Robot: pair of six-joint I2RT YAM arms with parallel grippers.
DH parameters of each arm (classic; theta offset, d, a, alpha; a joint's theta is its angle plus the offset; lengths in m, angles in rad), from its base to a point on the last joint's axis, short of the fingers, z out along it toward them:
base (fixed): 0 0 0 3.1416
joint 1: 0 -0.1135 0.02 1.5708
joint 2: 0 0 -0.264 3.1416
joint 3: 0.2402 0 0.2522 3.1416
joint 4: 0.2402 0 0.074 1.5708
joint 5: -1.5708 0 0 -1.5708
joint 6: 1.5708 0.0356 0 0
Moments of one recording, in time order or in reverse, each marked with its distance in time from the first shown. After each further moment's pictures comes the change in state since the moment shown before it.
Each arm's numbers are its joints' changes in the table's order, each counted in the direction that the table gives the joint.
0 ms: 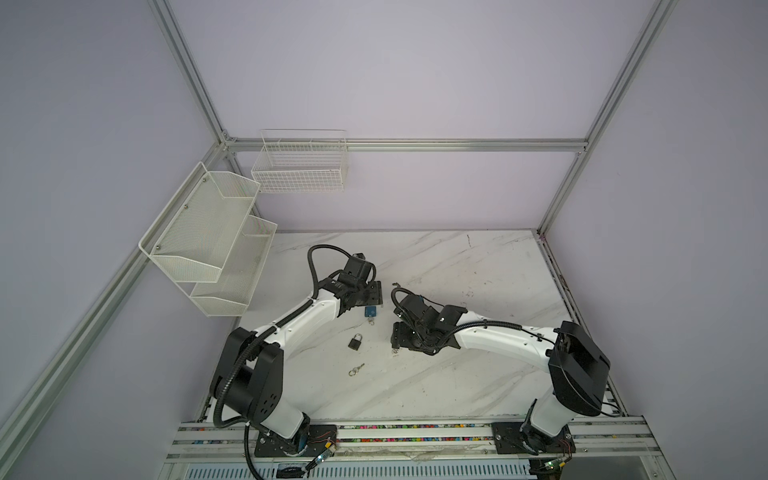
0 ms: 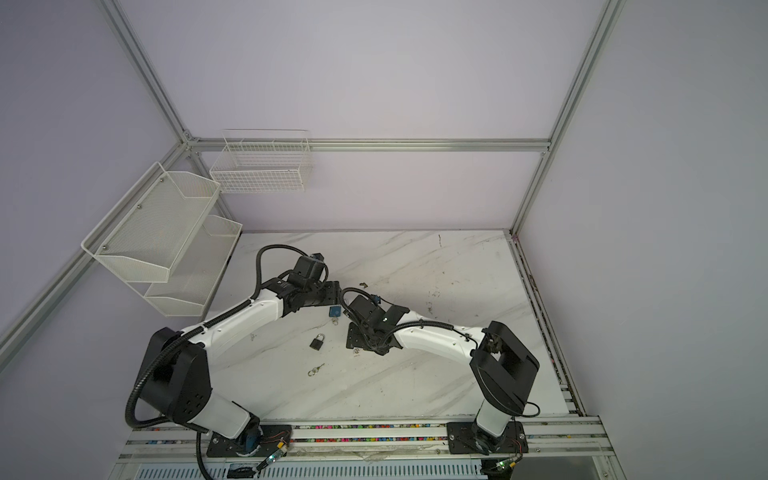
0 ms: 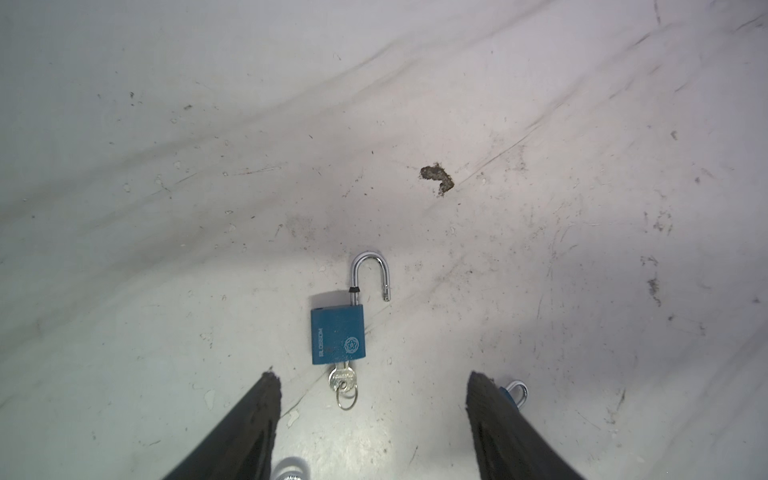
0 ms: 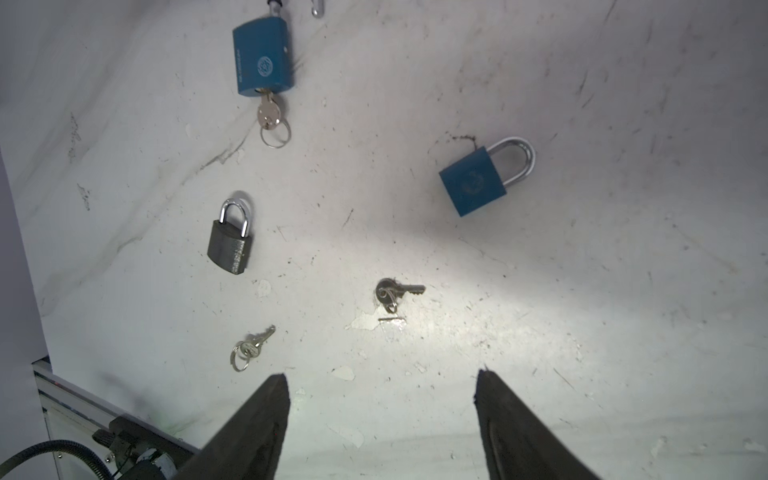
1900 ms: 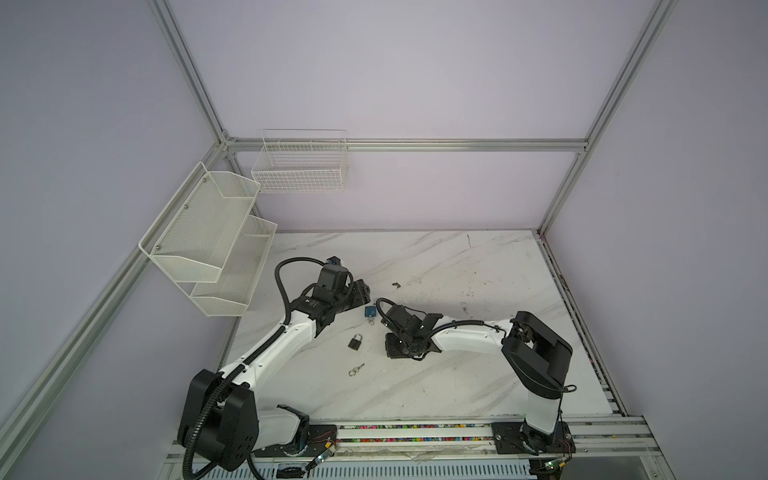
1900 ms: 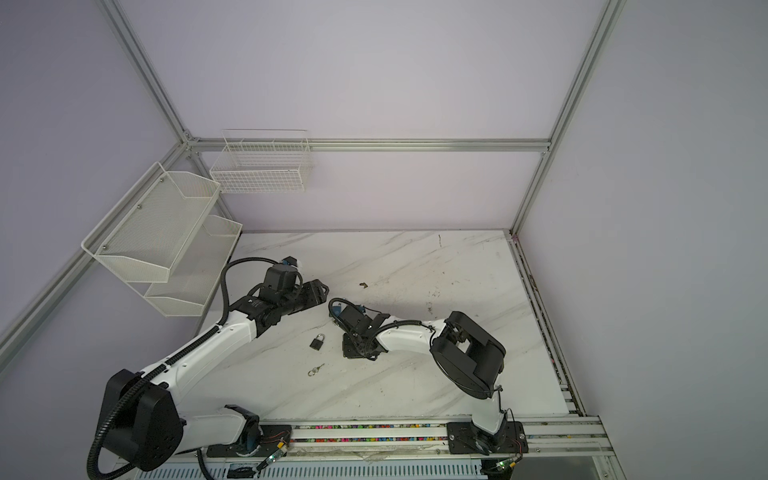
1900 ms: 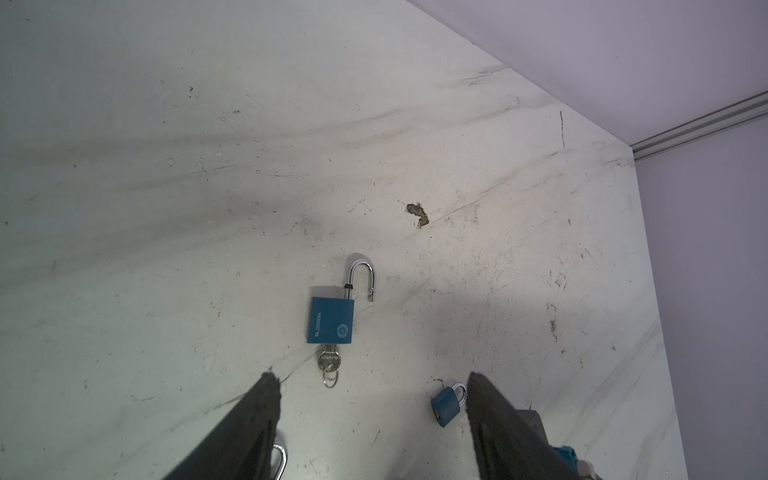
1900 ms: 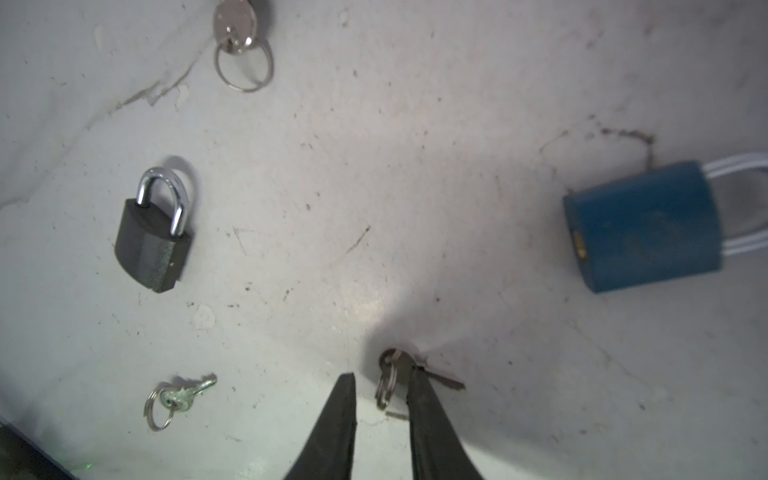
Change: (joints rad) left arm -0.077 -0.213 -0.177 -0.123 -0.069 -0.174; right arm -0.027 0.207 0.018 -0.150 0.036 -0.153
